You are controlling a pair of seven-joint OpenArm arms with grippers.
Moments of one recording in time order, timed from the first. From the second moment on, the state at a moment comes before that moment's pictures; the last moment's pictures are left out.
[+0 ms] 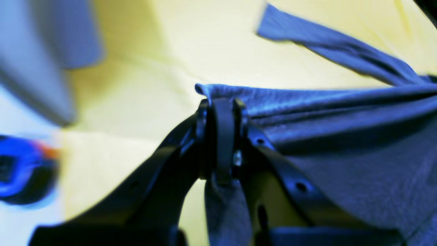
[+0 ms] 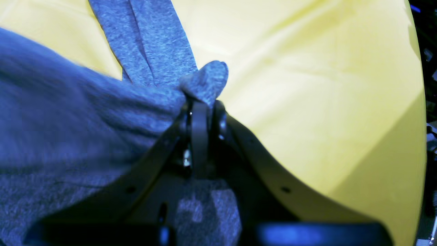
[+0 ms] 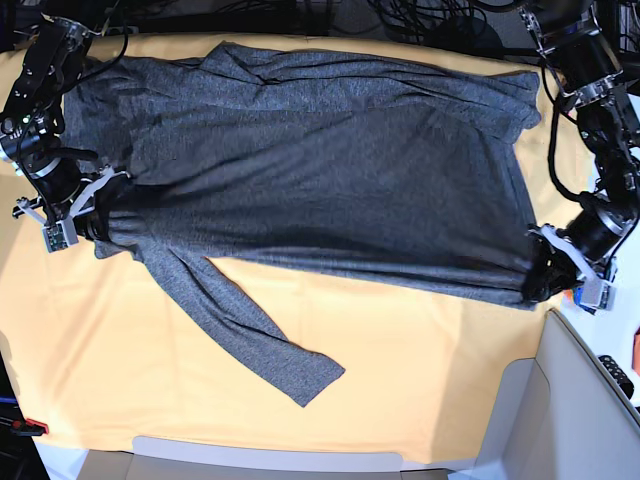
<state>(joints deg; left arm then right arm) -7.0 -23.6 -27.0 92.5 -45.2 -39.4 54.3 -5.5 15.9 30.1 107.8 20.1 38.3 -51.4</state>
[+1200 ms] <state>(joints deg) 18.5 -23.4 -31.2 97.6 -45.7 -39.6 55.0 -32.8 14.5 36.5 116.4 21.3 38.6 -50.7</state>
